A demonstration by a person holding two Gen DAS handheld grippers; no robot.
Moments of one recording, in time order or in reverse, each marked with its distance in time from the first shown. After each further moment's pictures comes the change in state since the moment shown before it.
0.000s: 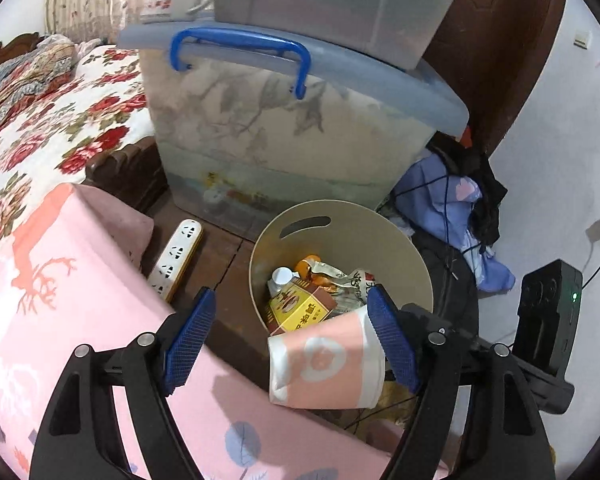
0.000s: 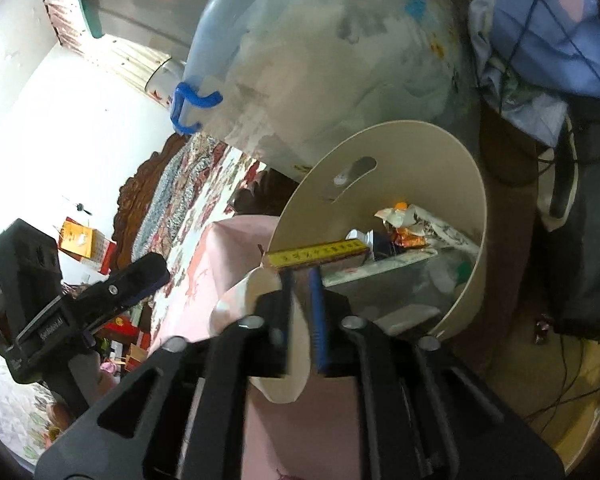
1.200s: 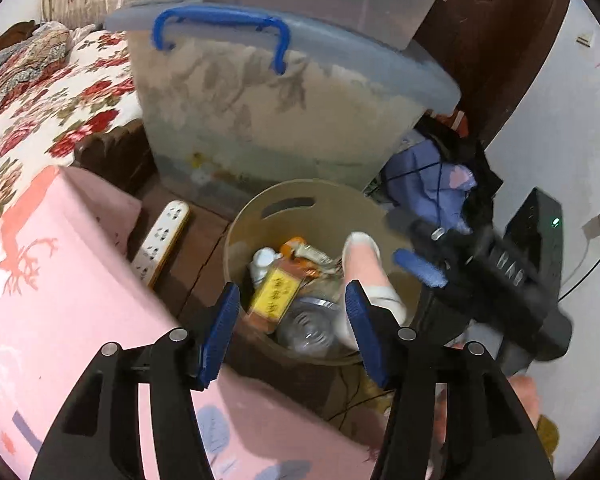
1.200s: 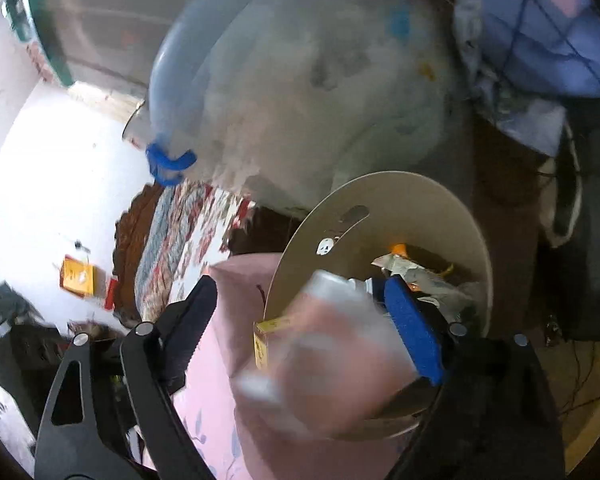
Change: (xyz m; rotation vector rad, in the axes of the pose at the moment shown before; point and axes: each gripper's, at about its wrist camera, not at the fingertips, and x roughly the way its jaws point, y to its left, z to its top) left arm 0.010 -0.014 -0.009 -0.016 0.066 -0.010; right arm 0.008 -0.015 0.040 0.125 -0.076 0.002
